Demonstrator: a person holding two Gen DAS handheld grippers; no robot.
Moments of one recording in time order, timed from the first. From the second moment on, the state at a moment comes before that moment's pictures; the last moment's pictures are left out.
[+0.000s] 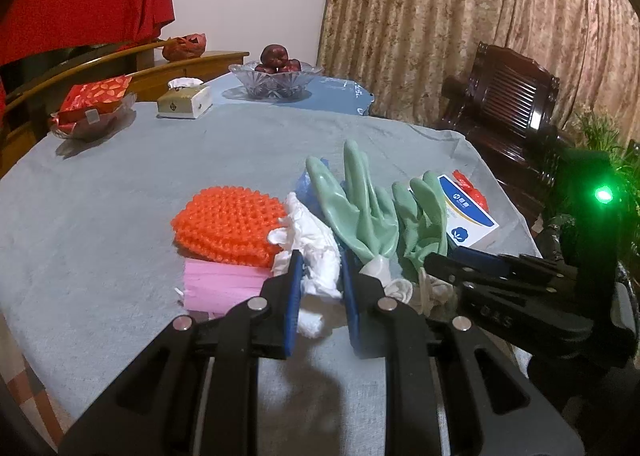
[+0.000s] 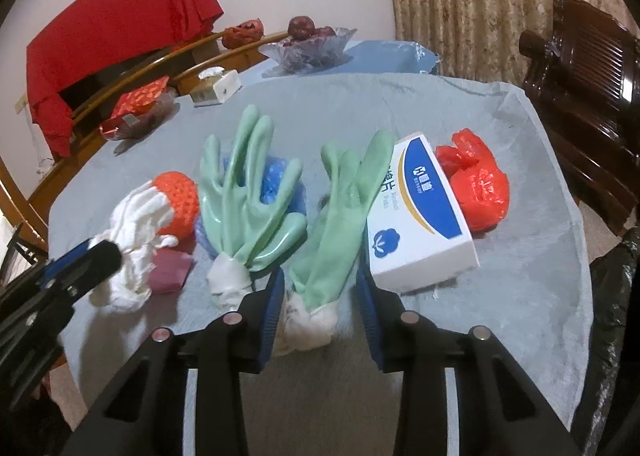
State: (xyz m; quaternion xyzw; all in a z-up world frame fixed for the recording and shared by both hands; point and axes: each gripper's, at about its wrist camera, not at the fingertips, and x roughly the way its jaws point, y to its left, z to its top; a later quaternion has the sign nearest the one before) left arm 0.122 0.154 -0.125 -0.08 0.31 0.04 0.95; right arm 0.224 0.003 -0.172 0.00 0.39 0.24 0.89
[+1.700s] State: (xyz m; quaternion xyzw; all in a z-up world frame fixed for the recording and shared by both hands) left arm 0.112 0.010 -0.047 -0.05 0.25 -0.10 0.96; right arm 0.142 -0.172 -0.048 0.05 0.27 0.18 0.94
